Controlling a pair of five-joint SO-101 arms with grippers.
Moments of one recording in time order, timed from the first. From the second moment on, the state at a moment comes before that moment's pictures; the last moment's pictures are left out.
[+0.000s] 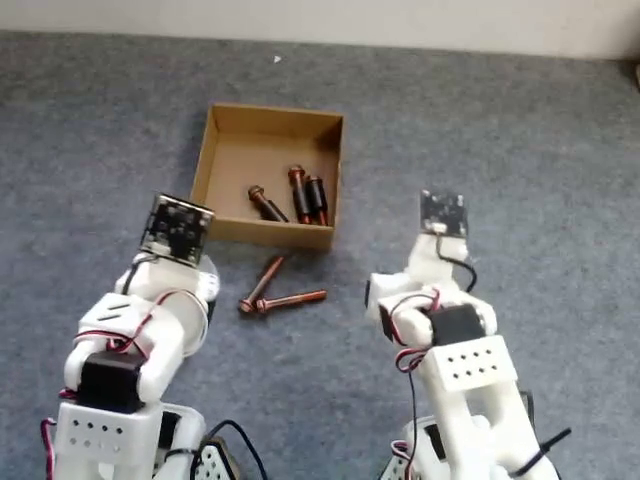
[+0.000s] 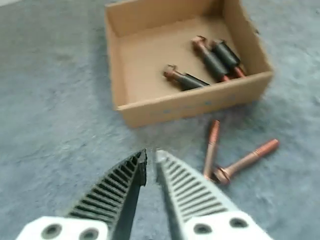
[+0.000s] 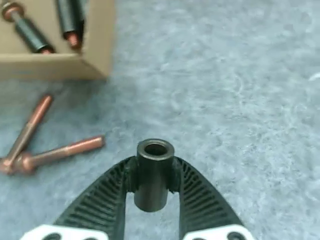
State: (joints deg) left arm 3.1 -75.1 58.7 67.5 -5.8; right arm -17.3 -51.8 63.0 53.6 -14.8
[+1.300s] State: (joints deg) left arm 23.0 -21.0 44.2 61.0 33.2; right arm -9.3 -52.3 65.1 48.7 -15.2
